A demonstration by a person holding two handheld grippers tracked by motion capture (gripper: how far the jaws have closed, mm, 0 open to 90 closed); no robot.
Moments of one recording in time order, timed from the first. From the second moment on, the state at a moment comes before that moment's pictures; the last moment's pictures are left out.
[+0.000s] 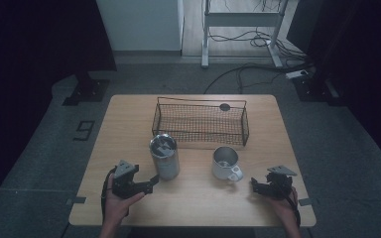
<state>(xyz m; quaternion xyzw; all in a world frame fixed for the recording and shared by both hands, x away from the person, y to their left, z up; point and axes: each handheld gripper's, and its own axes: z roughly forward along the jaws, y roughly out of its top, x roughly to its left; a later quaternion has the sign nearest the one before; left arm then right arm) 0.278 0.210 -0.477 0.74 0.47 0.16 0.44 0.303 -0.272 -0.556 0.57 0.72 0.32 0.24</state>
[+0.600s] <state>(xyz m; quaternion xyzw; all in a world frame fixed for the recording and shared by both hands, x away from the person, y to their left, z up) 0.295 0.190 -0.469 0.76 0.45 0.15 0.45 0.303 -0.272 -0.556 0.58 0.71 0.31 0.24</state>
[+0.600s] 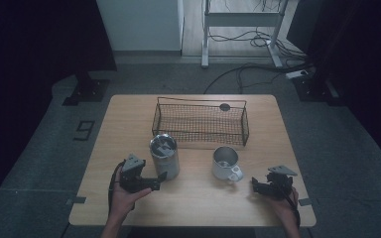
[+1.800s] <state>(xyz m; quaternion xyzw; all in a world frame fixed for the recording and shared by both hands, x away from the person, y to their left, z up) 0.327 0.168 -0.465 0.76 0.46 0.16 0.43 0.304 -0.273 -0.556 0.58 0.71 0.31 0.25</state>
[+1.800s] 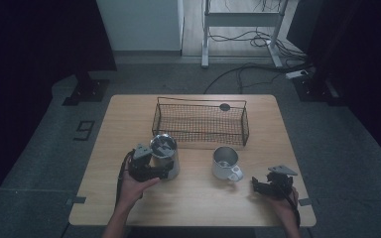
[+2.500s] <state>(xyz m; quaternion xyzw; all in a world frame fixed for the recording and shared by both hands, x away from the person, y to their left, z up) 0.344 0.154 -0.471 0.76 0.46 0.18 0.42 0.305 -0.273 -0.556 0.58 0.71 0.31 0.25</state>
